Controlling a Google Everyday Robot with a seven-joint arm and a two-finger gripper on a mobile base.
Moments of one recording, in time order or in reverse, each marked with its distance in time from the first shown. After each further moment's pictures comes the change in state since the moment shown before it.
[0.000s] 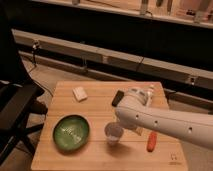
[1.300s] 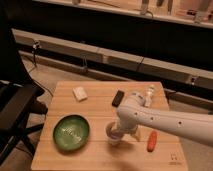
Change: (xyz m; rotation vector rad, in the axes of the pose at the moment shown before) arm -0.011 0.002 0.042 -0.028 -0.149 -0.050
